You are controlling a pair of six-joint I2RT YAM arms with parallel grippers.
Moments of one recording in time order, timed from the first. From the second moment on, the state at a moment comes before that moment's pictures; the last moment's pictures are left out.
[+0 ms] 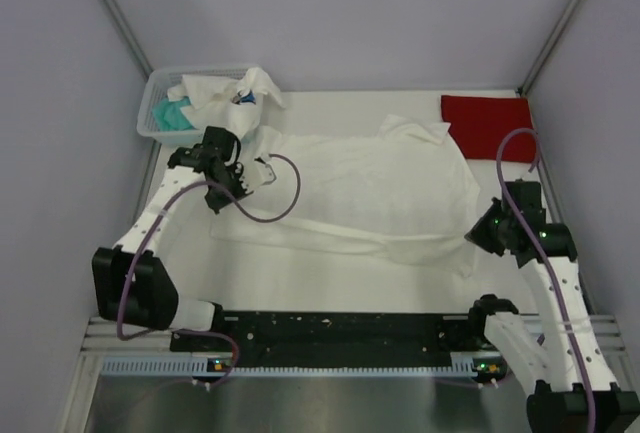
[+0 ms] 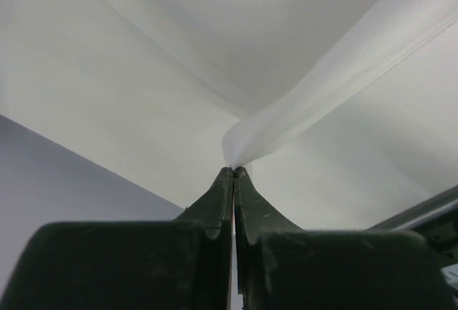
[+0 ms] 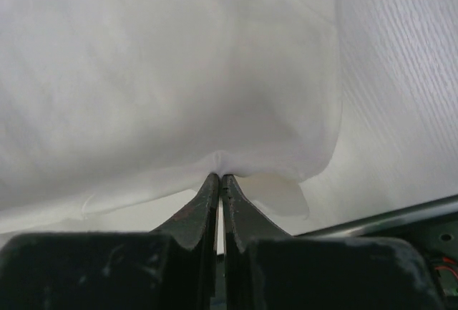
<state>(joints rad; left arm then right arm) -0.18 1.32 1.16 -1.07 -0.01 0.91 0.02 0.72 0.82 -1.09 -0.01 0.68</state>
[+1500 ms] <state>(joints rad) -0.16 1.50 1.13 -0.65 -0.11 0.93 -0.02 1.21 0.86 -0.73 0.24 0.68</state>
